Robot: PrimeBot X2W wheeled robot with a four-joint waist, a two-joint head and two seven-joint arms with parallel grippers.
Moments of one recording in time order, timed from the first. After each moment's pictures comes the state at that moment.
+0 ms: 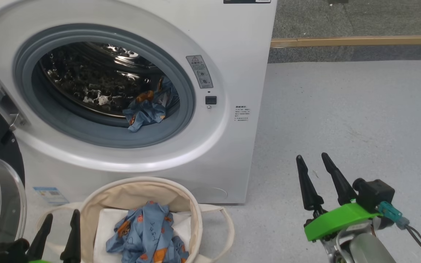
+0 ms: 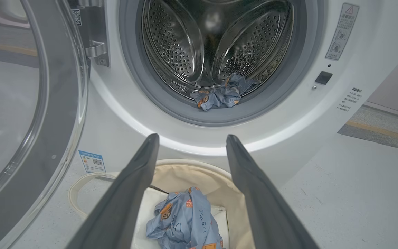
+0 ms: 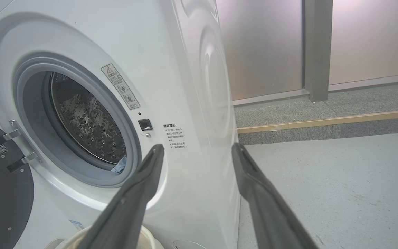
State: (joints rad) left arm -0.01 0.44 -0.25 0.22 -0.70 0.08 -0.24; right arm -0.19 -0.05 0.16 0.30 0.30 0.12 -0.25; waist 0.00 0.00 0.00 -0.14
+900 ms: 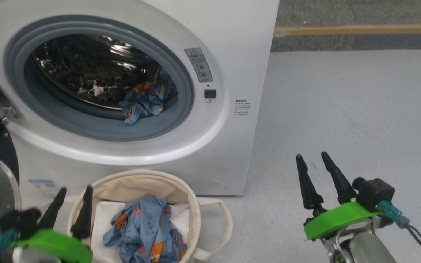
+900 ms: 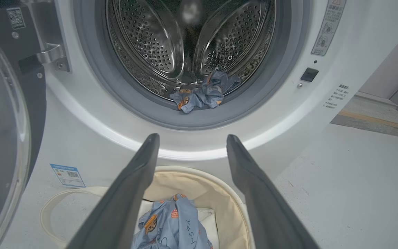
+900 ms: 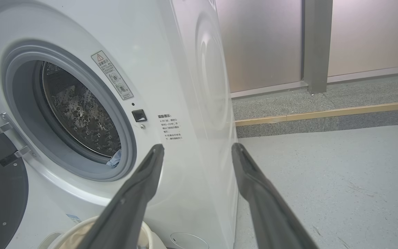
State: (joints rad) left arm -0.14 0.44 -0.30 0.27 -0.70 0.03 -0.18; right arm -0.19 -0.05 0.16 0.30 0.30 0.12 -0.25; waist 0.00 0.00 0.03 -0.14
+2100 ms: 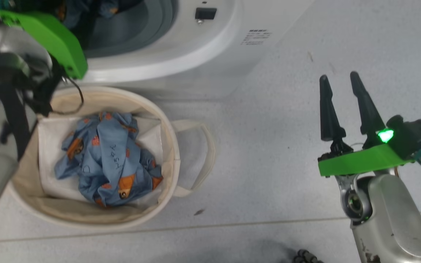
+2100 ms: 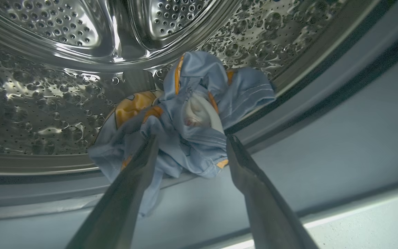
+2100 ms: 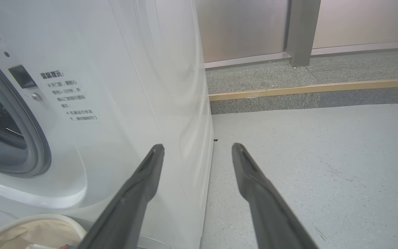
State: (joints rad) left arm -1.27 0.41 -0.80 0.84 -0.86 -0.12 0.01; right arm -0.40 -0.05 0.09 0.14 0.27 0.12 -0.25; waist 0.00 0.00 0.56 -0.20
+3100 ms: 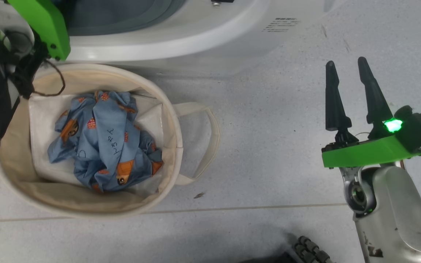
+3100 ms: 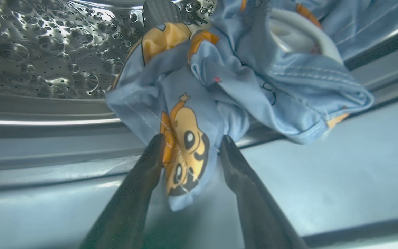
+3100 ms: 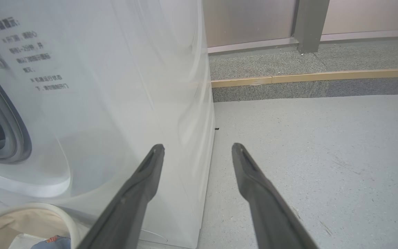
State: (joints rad) left arm -1.46 0.42 -1.12 1.00 -1.10 -0.12 0.05; right arm -0.43 -0.05 0.07 0.11 0.26 0.12 -0.25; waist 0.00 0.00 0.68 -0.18
